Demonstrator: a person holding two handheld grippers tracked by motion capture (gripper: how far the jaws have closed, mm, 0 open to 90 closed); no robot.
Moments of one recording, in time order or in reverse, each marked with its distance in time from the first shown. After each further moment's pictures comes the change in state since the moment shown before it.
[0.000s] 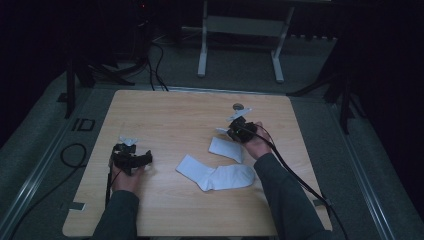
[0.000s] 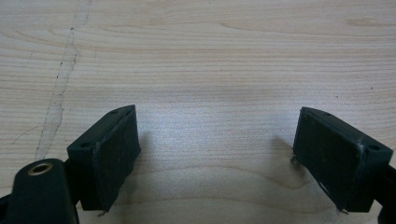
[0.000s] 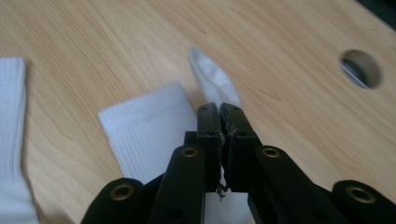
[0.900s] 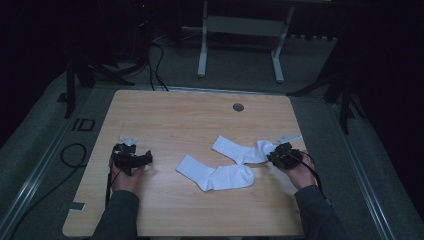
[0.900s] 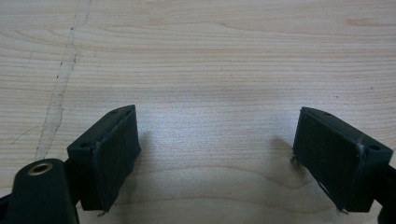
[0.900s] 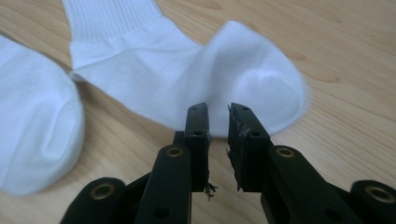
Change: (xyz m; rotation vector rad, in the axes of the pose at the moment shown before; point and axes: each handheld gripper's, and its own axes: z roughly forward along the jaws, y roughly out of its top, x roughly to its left) left arm 0.000 0.000 0.000 0.000 0.000 0.000; right arm -0.034 -0.134 -0.068 0.052 -0.067 0.184
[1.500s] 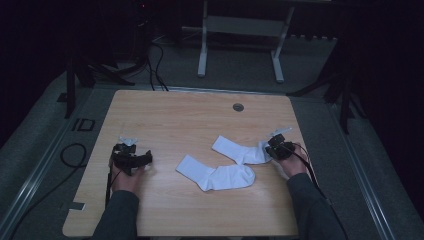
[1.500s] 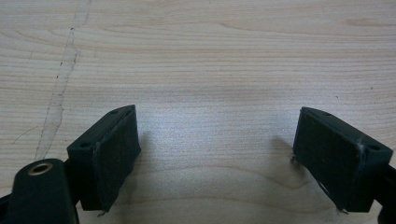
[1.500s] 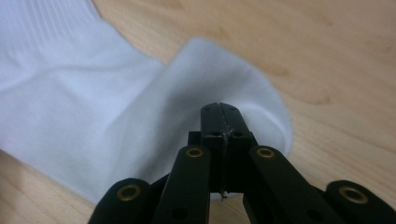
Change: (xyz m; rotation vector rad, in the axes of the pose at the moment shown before) left arm 0.000 0.000 0.000 0.000 0.000 0.000; right arm -0.019 0.018 0.047 0.069 -0.055 0.000
